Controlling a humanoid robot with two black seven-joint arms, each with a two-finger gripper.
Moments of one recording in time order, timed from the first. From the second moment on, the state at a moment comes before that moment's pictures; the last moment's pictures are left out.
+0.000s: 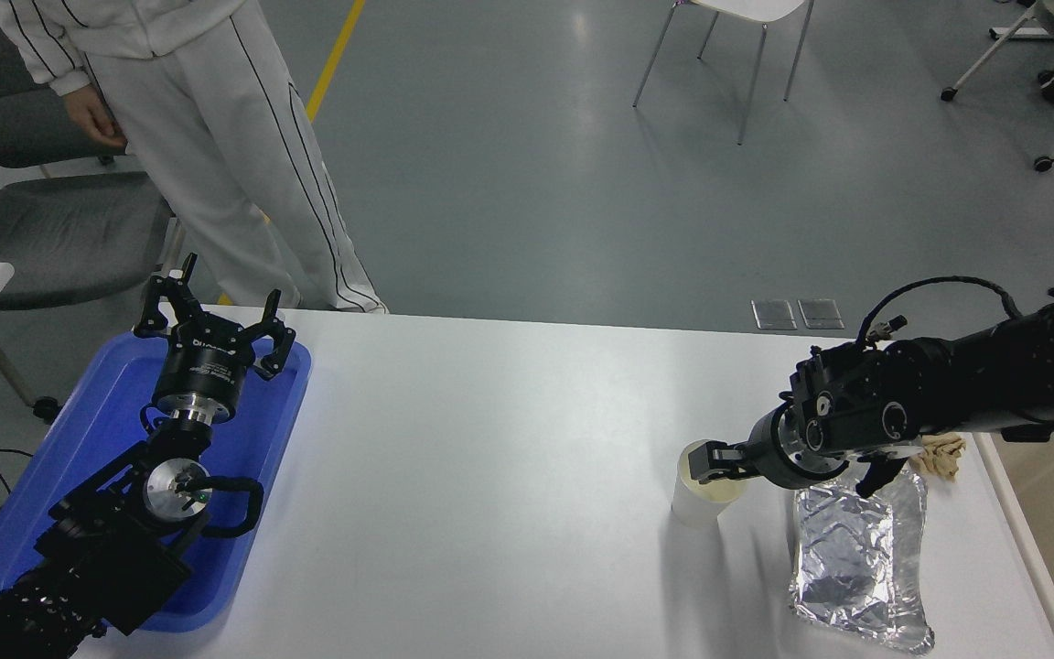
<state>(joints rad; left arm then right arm) -0.62 0.18 -0.87 -0.41 -0.09 -0.57 -0.50 1.53 -0.16 -1.14 1.22 -0.22 0.10 -0.04</state>
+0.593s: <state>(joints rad) -0.62 0.18 -0.87 -0.41 -0.09 -0.57 -0.50 1.52 -0.16 -1.14 1.22 -0.12 0.10 -0.04</state>
